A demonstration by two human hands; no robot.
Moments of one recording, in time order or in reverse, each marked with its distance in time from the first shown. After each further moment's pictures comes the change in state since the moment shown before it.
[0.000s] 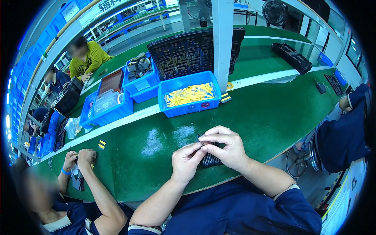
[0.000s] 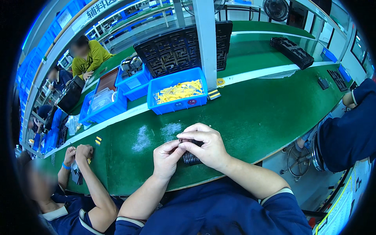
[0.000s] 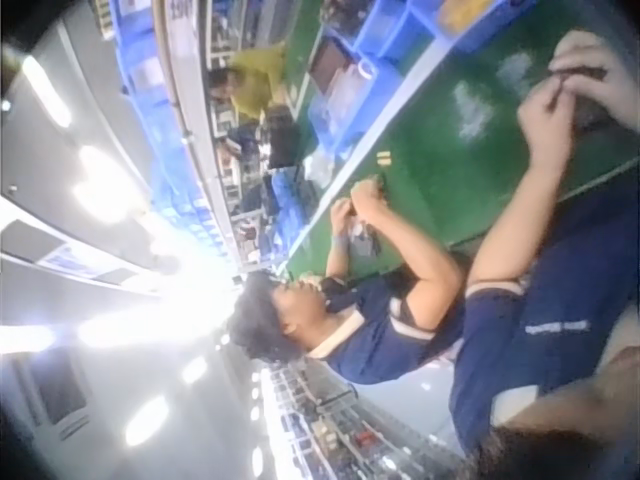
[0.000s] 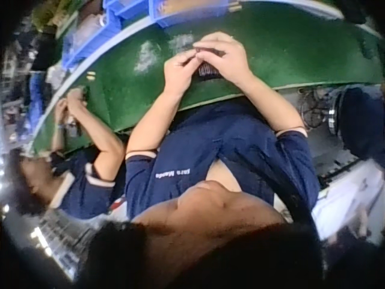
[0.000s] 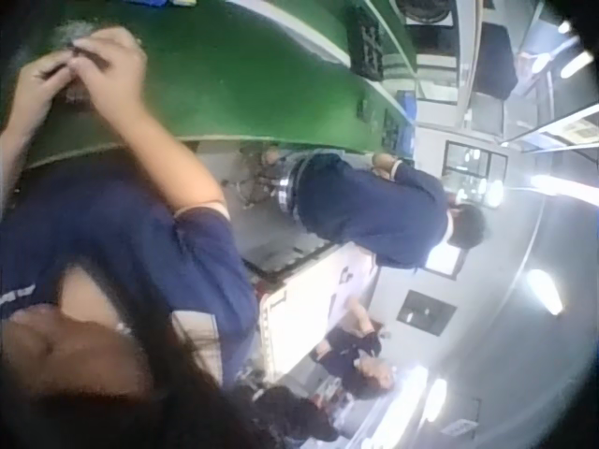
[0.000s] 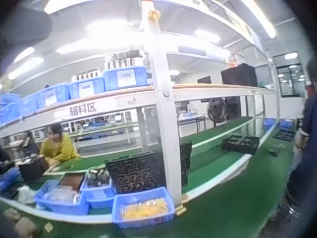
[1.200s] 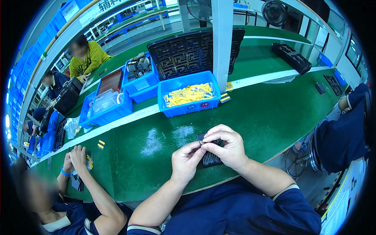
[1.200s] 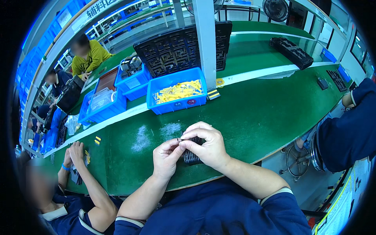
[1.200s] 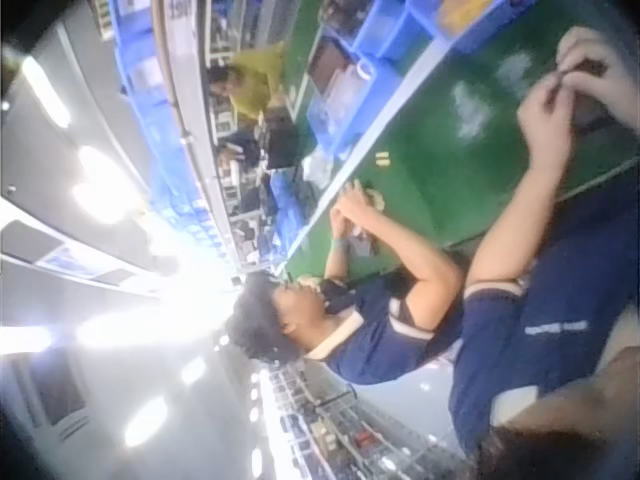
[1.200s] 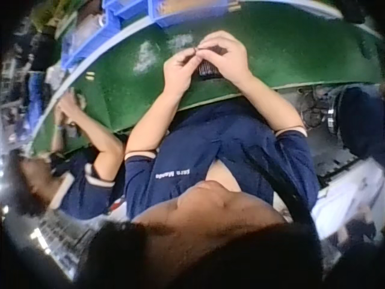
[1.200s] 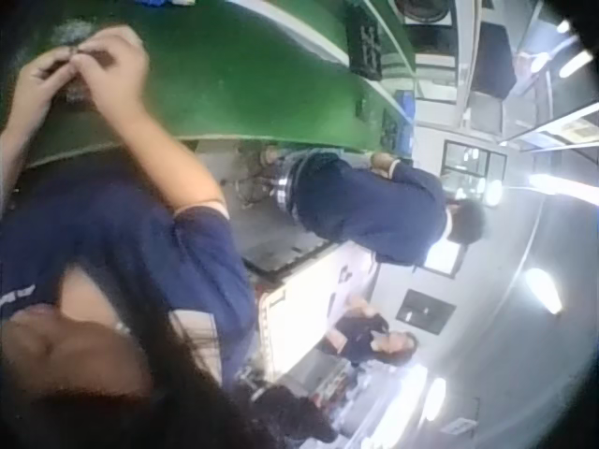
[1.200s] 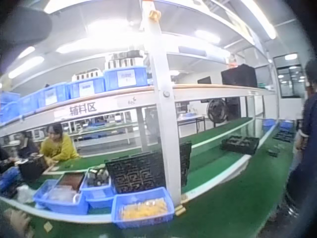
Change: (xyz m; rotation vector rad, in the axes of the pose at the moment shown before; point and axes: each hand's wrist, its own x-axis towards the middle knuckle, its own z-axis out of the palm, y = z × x) left_hand -0.003 0.001 0.005 -0.194 0.039 -0.072; right_hand -0.003 0.006 0.002 0.068 0.074 0.020
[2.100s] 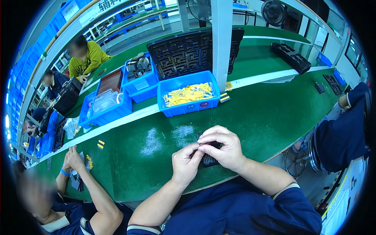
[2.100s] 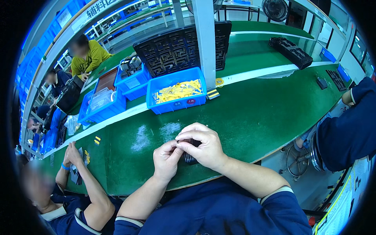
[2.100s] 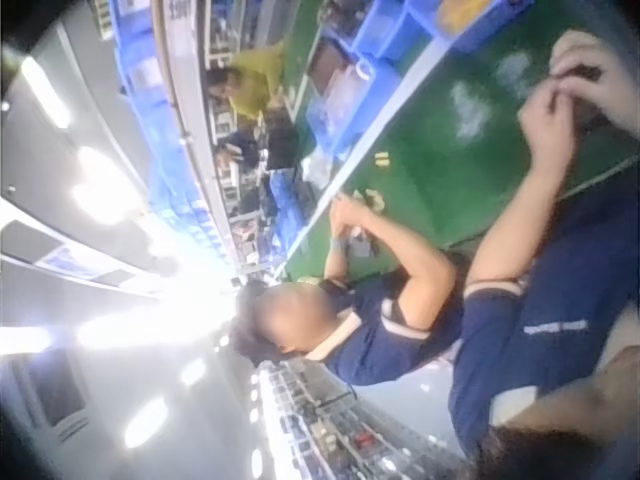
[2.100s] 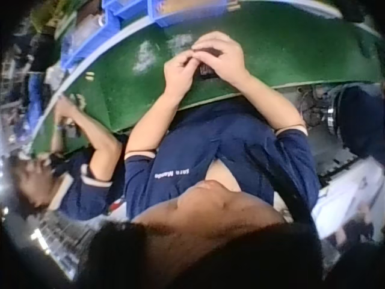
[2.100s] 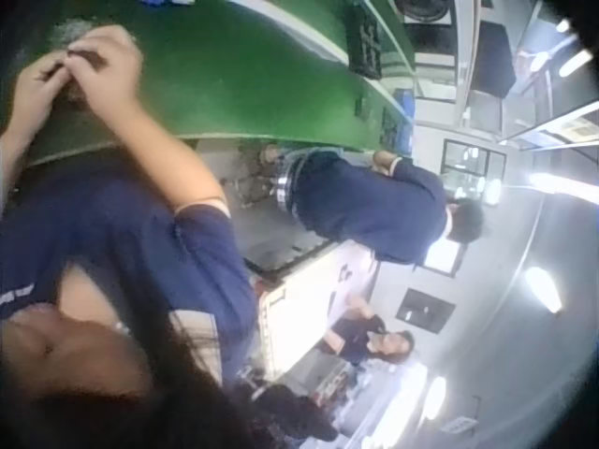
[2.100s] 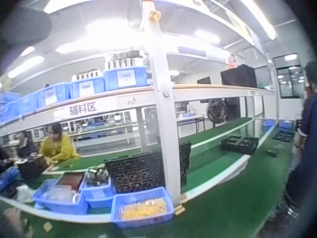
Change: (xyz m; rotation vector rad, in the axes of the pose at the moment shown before) left_hand -0.002 -0.001 -0.002 0.387 0.022 0.145; right_hand 0.001 -0.006 0.006 -0.038 -0.030 -0.041
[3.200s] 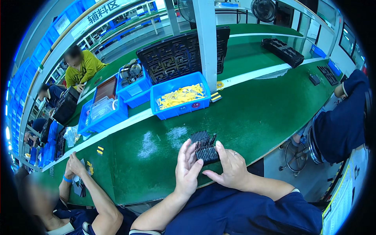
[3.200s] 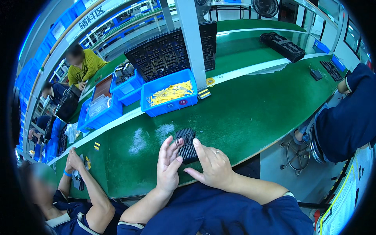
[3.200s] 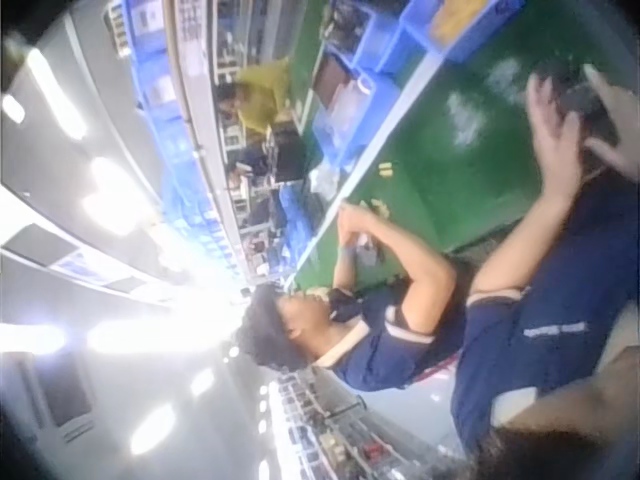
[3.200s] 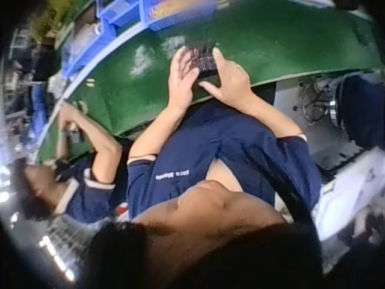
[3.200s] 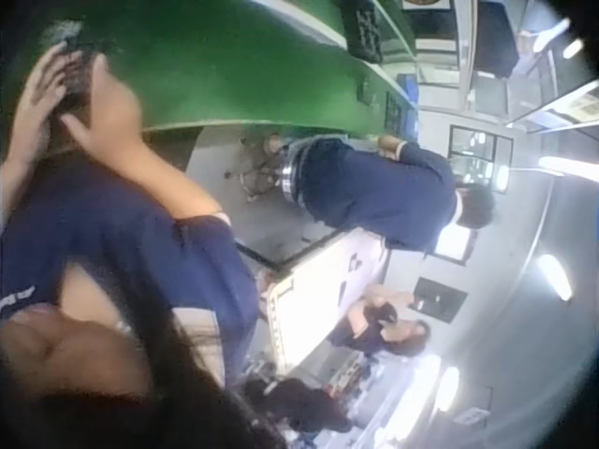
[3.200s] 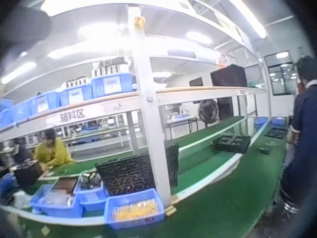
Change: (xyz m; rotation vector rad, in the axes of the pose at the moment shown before) left_hand -0.030 0.015 0.010 -0.470 -0.138 -0.182; right_hand -0.068 -0.011 -0.017 -0.710 -0.017 -0.275
